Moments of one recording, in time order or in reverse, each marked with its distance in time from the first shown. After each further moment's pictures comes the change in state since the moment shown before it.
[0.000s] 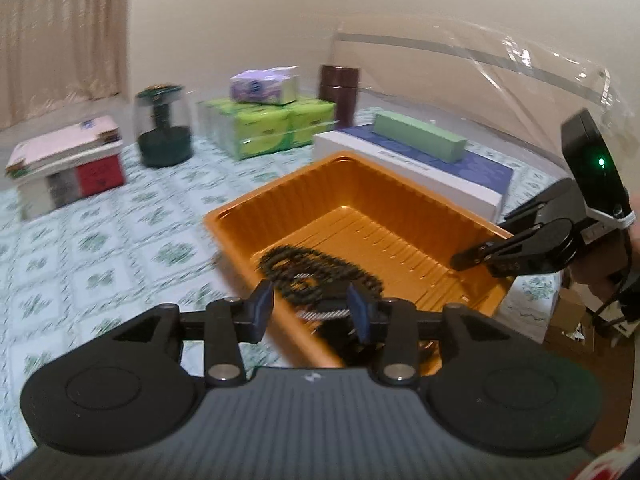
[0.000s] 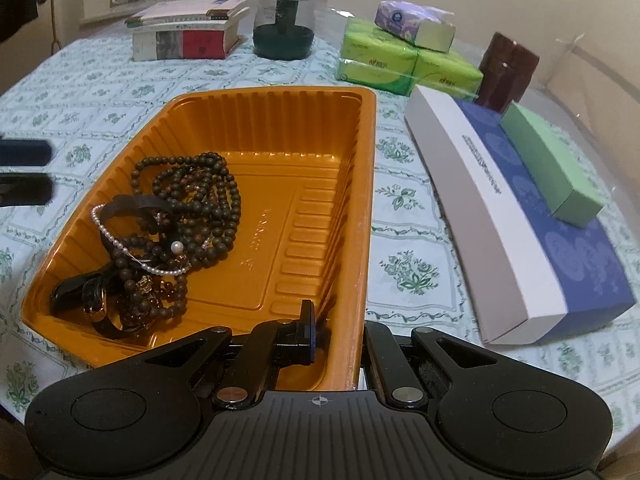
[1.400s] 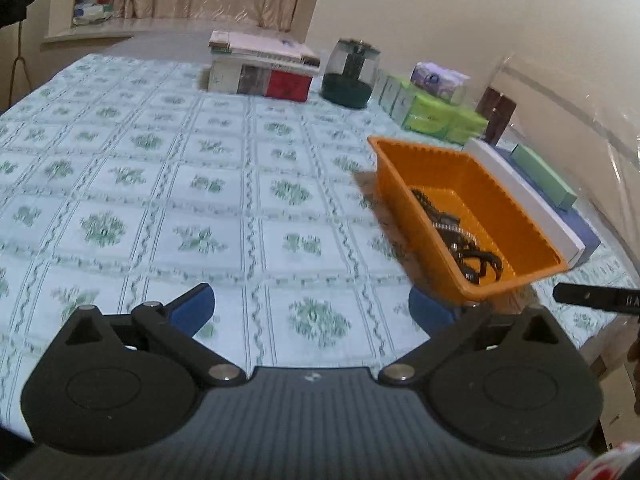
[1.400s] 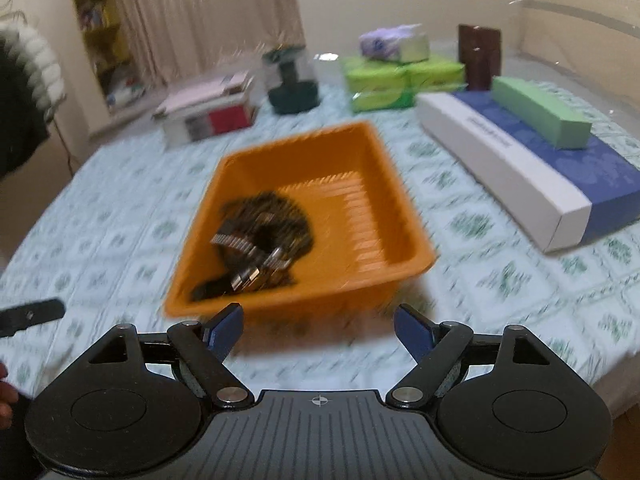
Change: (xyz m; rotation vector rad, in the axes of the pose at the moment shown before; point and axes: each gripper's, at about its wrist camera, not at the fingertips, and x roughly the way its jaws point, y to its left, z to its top) left arm -0.114 0.051 -0.085 -0.454 0.063 0.291; right arm -0.088 0.061 -0.044 0.278 -0.128 0.121
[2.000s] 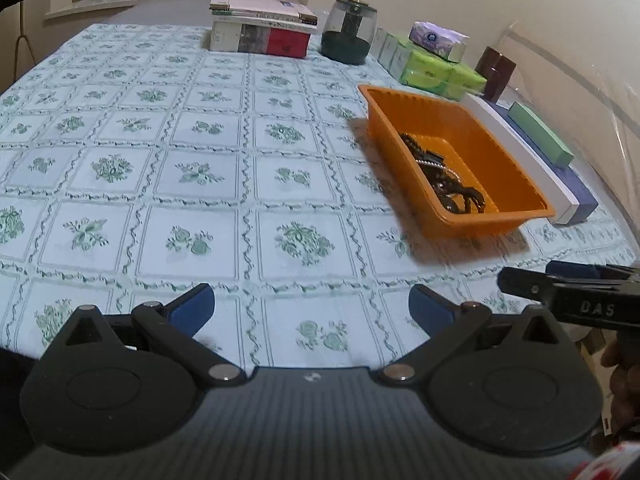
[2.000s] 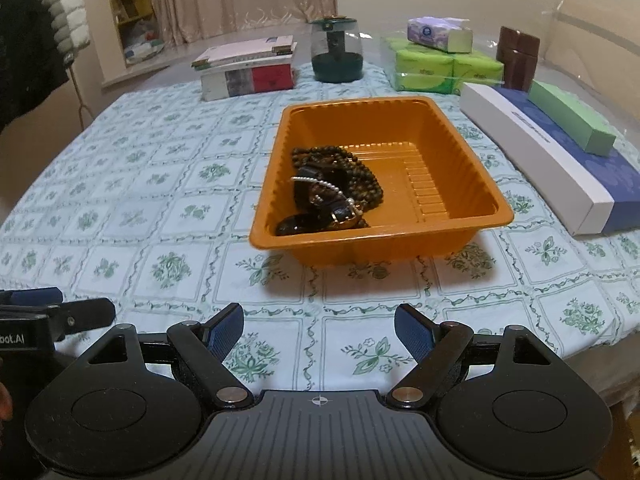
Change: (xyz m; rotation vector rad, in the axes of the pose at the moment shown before) left arm -0.025 -0.021 -0.031 0.008 0.112 0.026; right arm -0.002 0.076 -0.033 -0.112 0.049 -0.029
